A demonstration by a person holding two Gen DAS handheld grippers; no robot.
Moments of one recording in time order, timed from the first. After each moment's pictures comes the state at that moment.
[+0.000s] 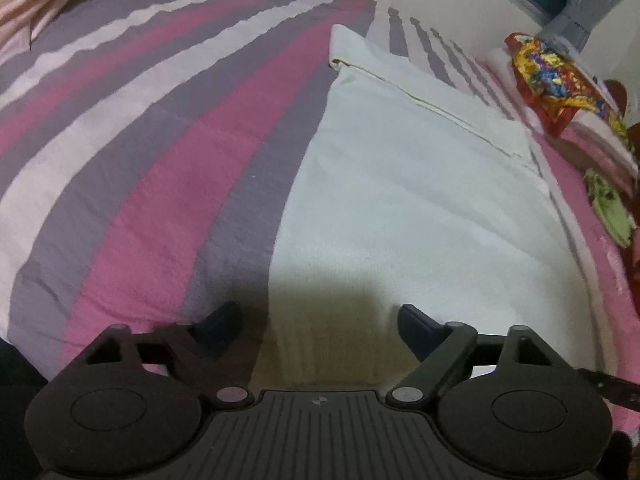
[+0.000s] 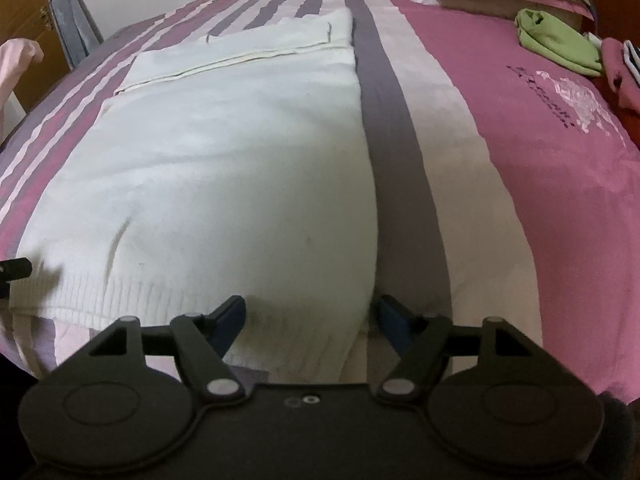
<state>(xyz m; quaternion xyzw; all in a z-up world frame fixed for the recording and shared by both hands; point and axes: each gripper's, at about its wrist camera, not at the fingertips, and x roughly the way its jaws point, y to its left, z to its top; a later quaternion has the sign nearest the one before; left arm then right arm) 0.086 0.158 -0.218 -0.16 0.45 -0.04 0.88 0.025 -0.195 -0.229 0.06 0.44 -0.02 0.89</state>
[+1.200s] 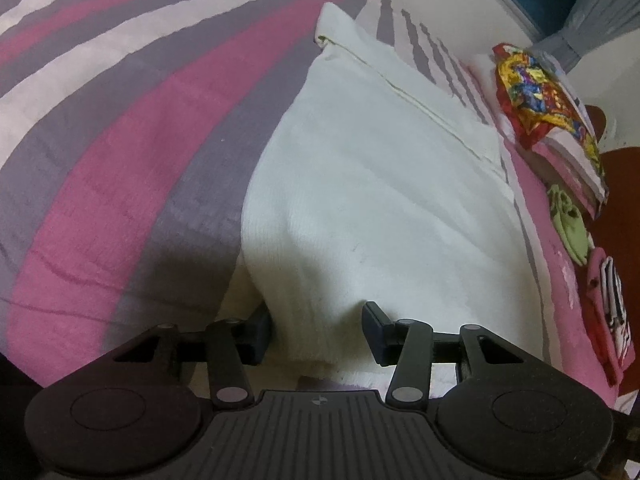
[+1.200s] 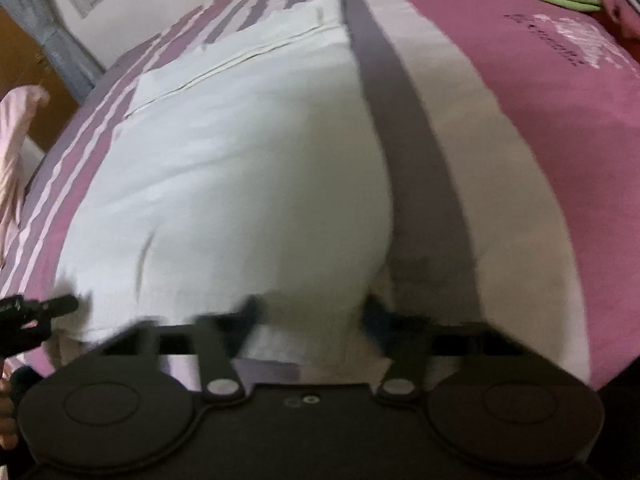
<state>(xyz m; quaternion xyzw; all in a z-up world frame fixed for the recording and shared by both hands) 0.093 0.155 -0.232 -0.24 0.47 -0.09 0.85 0.024 -0.209 -0.240 0.15 0.45 0.01 0.88</state>
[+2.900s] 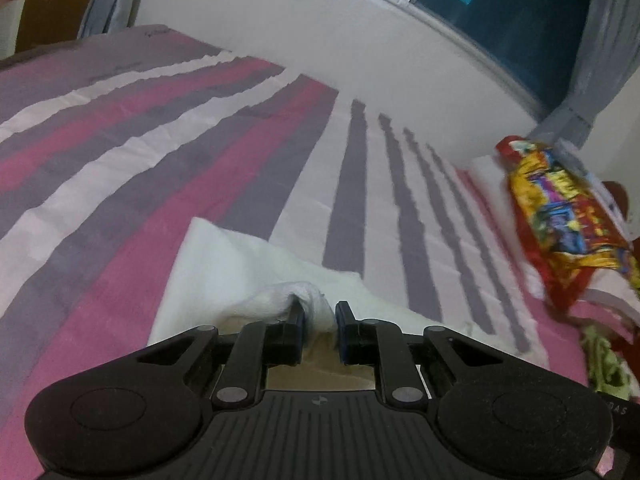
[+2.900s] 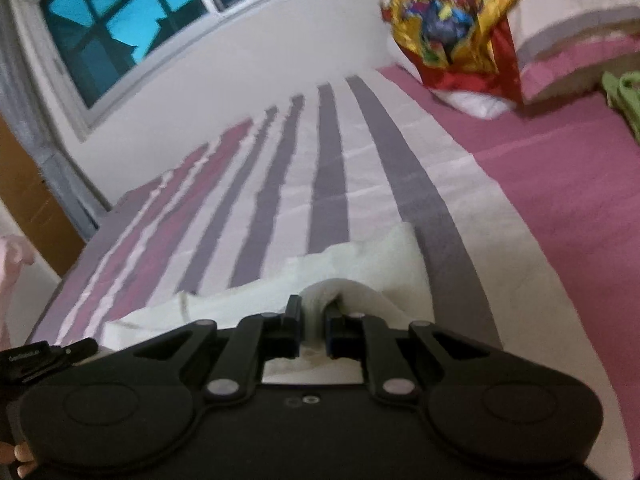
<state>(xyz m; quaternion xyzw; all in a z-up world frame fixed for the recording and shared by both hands) 0.474 0.081 -0.179 -0.20 0.33 -0.06 0.92 0.375 -0.261 -0.183 0.20 0.29 0.02 0.94</state>
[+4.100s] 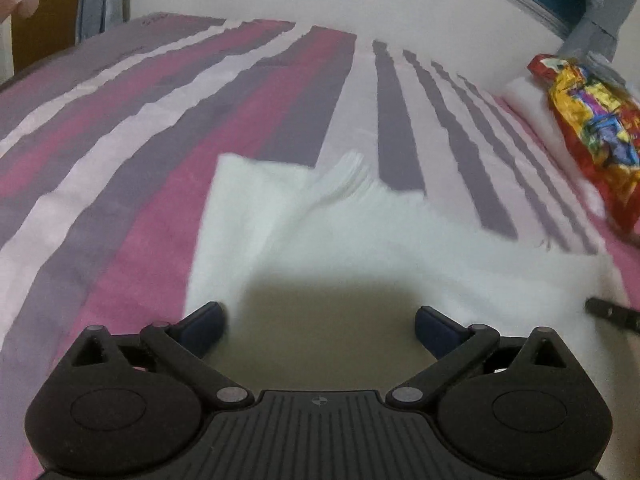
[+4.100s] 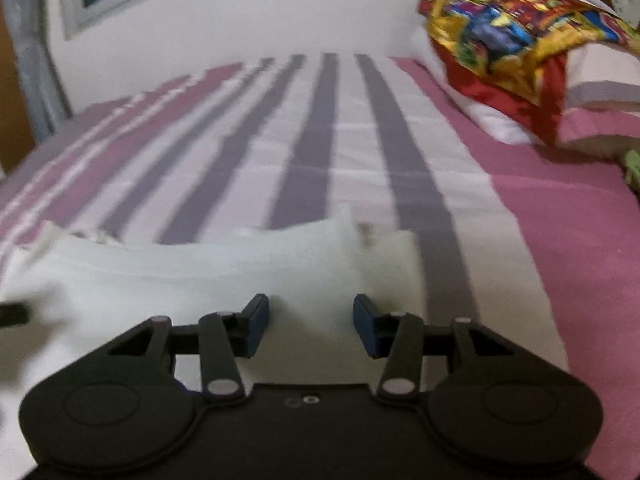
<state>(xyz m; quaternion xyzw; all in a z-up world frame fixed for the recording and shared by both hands) 0.465 0.068 -0.222 -0.09 0.40 -0.03 0.91 0.434 -0.236 -0.215 0.02 0.34 -0.03 0.94</state>
